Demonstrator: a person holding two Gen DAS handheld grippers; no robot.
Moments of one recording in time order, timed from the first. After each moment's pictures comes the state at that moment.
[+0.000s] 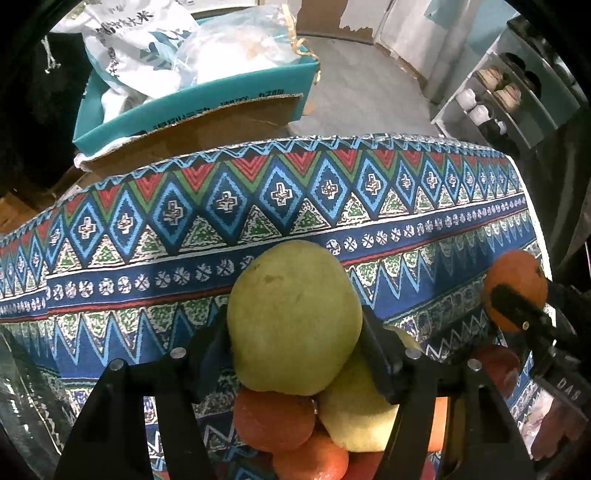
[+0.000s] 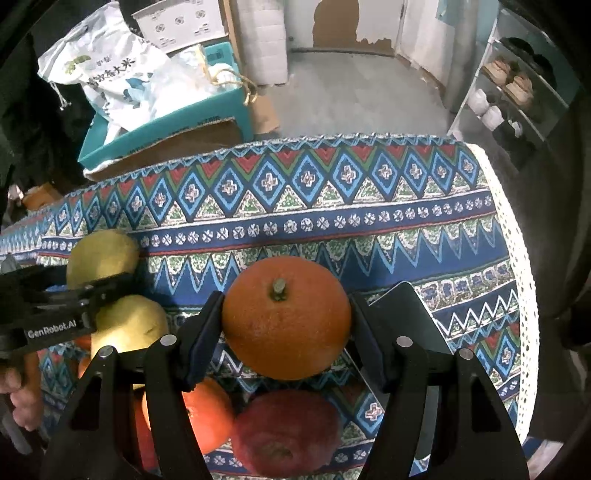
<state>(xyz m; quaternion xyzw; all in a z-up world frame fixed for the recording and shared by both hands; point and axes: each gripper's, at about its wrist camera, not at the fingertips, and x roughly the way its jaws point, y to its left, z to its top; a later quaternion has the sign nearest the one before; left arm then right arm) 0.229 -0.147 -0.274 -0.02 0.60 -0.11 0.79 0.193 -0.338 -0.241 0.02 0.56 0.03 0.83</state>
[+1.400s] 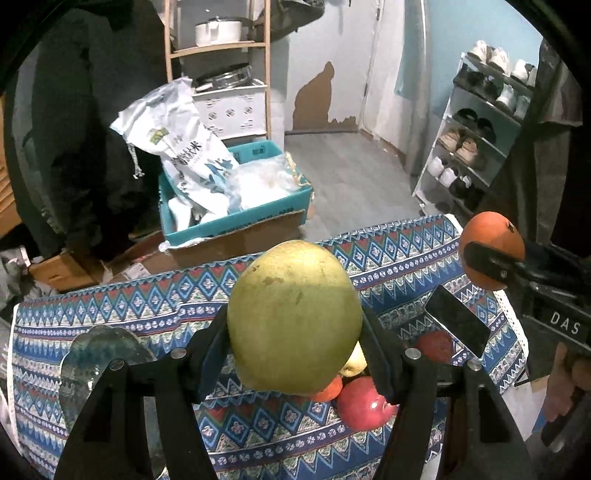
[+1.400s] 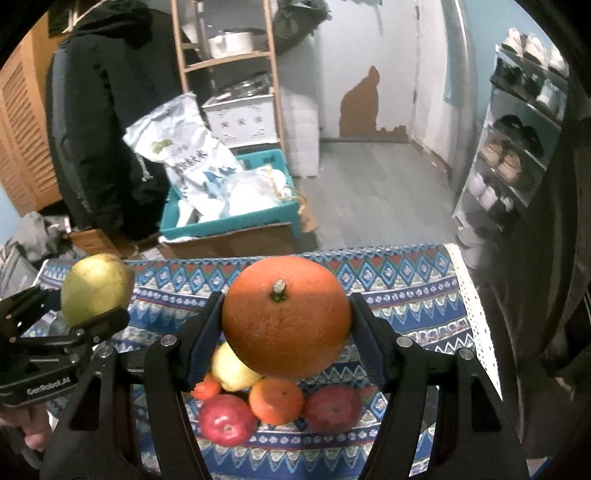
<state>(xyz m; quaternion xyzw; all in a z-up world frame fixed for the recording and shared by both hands) 0.119 -0.101 -0.107 0.01 0.43 -0.10 0.89 0.123 -0.294 -0.093 0.02 0.41 0.08 0.91</state>
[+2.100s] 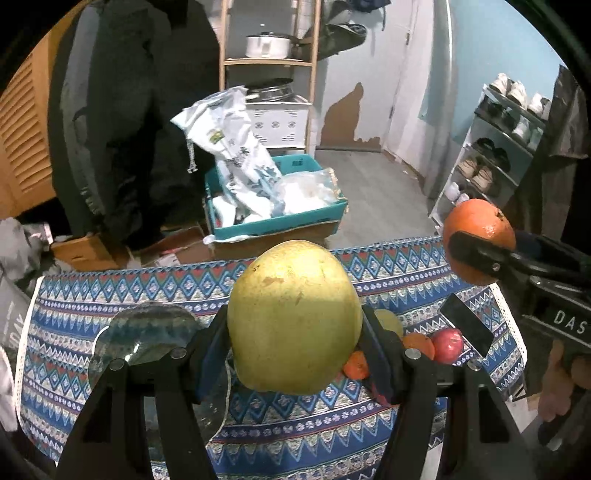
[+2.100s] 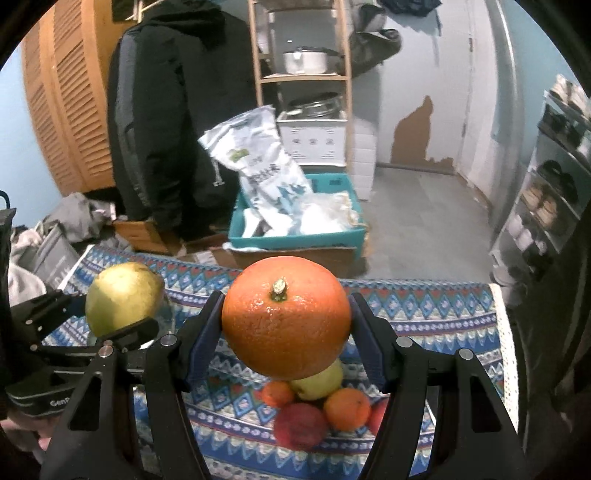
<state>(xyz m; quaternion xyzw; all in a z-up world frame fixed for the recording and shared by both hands) 0.076 -0.026 -0.086 -0.03 0.41 -0.06 0.91 0.104 -0.210 -0.055 -0.01 0.38 0.17 0.91</state>
